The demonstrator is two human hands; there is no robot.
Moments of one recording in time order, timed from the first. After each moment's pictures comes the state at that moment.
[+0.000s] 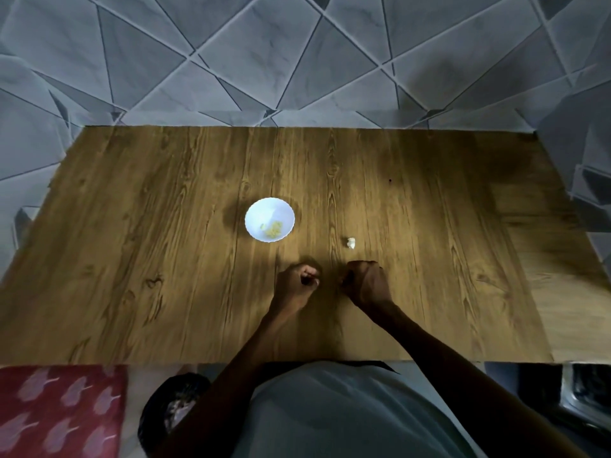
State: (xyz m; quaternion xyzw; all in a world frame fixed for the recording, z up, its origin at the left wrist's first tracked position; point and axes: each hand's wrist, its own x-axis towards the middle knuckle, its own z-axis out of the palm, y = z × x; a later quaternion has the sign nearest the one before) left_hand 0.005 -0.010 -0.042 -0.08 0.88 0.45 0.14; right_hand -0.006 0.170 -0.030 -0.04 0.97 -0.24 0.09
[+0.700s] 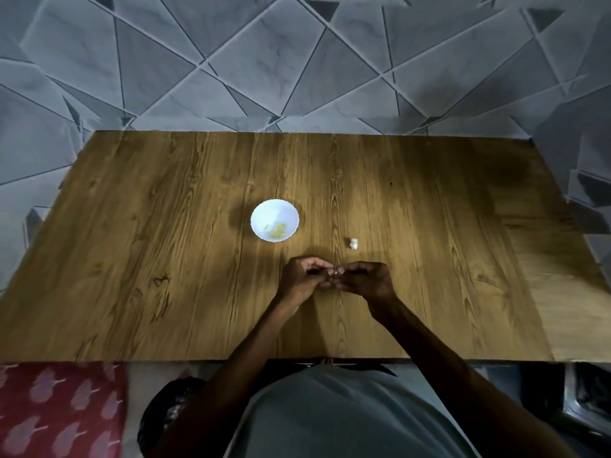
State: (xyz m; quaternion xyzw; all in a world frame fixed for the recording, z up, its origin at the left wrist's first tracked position) left_hand 0.007 -0.003 -0.003 -0.11 0.73 0.66 0.14; right_hand 0.012 0.158 0.012 0.17 0.65 -0.72 0.16
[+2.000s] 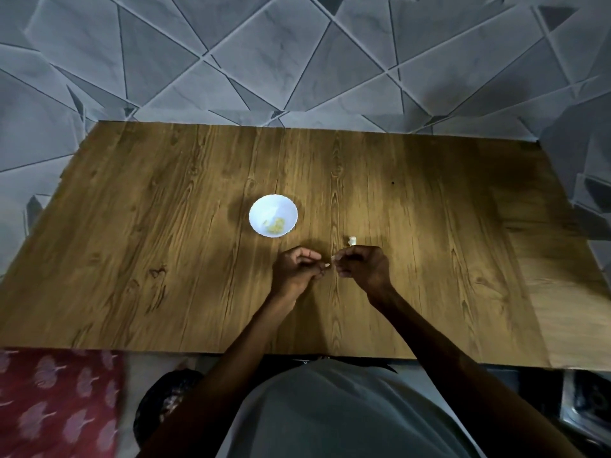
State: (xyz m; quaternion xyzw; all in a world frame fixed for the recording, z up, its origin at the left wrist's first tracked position) left_hand 0.012 0.003 0.023 -0.21 0.72 0.65 0.09; right_hand -0.012 0.158 0.010 0.12 0.78 -0.61 0.10
